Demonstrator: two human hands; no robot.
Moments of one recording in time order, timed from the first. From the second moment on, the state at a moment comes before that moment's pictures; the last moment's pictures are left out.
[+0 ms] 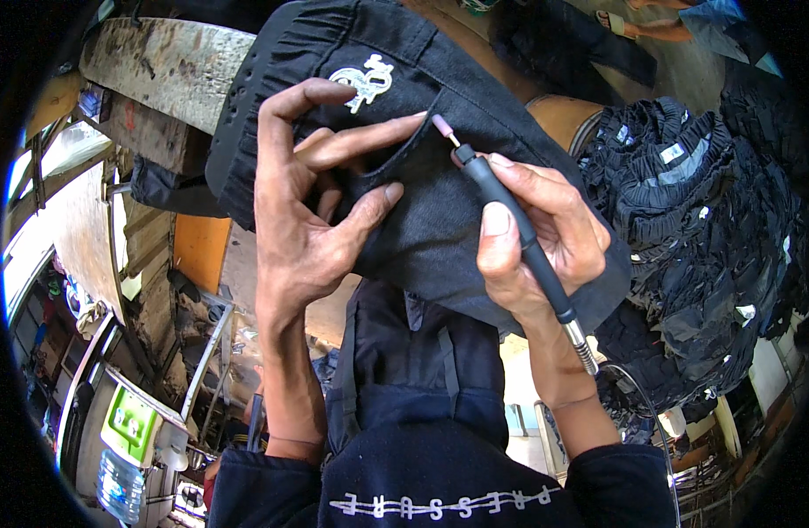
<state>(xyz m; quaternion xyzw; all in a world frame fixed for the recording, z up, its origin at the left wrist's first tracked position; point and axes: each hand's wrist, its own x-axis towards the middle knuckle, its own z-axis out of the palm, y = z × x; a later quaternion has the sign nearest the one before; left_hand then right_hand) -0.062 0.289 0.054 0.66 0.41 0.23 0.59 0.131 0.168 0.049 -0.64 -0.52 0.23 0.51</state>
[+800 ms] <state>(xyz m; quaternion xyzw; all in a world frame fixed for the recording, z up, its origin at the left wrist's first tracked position) -0.060 0.289 0.057 0.67 0.40 0.21 0.58 0.131 0.167 0.048 -0.66 -0.47 0.28 0.51</state>
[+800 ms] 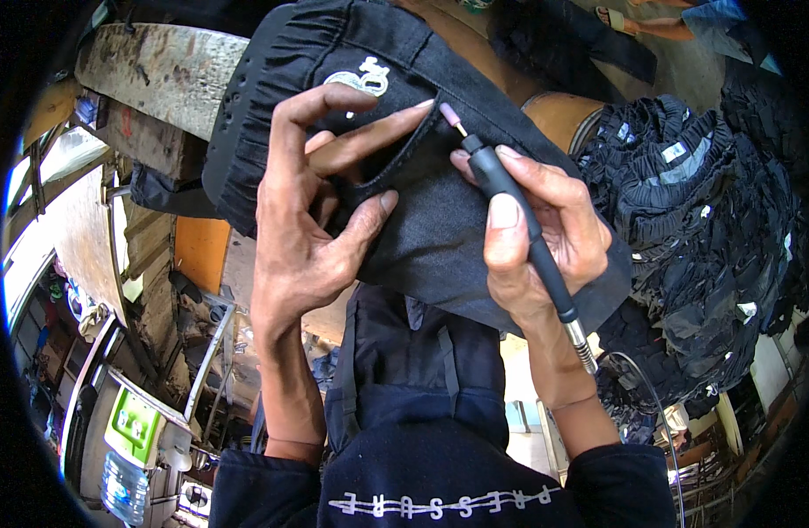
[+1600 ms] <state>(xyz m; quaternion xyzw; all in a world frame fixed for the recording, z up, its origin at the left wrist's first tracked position) -0.070 0.270 0.117 0.76 0.61 0.09 0.20 0.169 0.111 0.078 -0.79 -0.41 0.12 0.44</state>
